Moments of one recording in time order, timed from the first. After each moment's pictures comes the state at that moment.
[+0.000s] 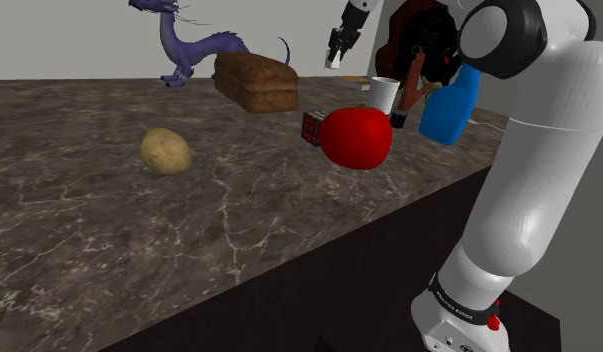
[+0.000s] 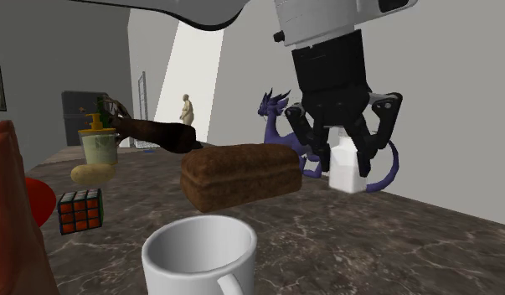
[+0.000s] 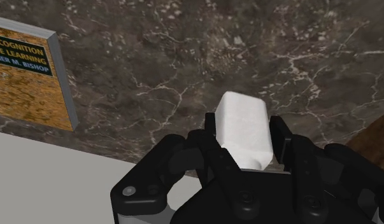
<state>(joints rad) -0.12 0.16 -0.36 -1.35 0.20 1.86 -0.50</state>
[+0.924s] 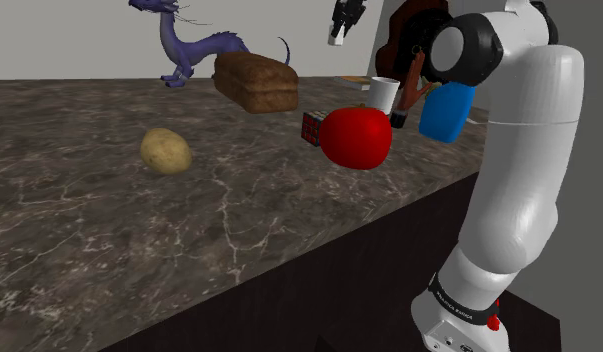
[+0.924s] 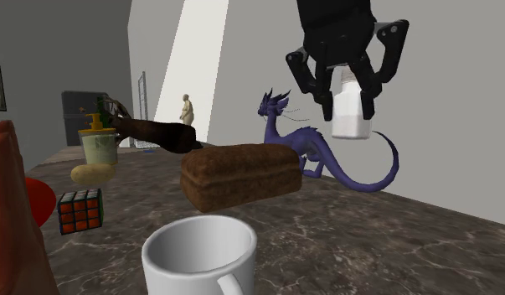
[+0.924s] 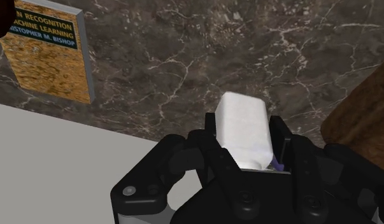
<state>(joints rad) -0.19 0.31 -0.37 -0.93 0.27 1.59 -0.49</state>
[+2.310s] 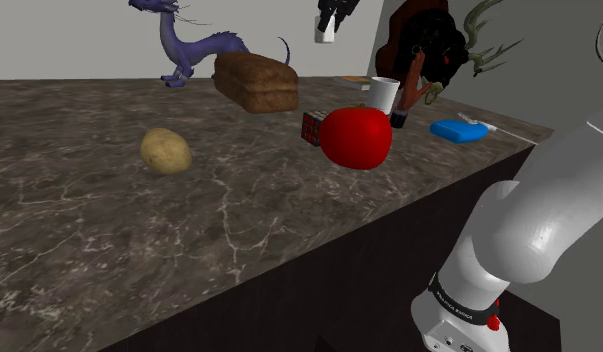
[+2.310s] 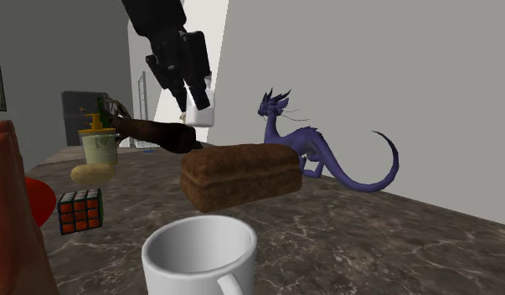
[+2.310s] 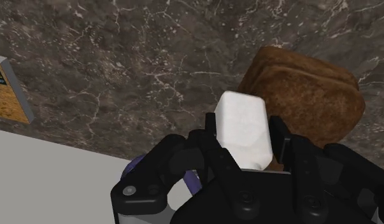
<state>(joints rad) 0.09 -0.29 -0.14 -1.62 -0.06 1.73 -0.07</state>
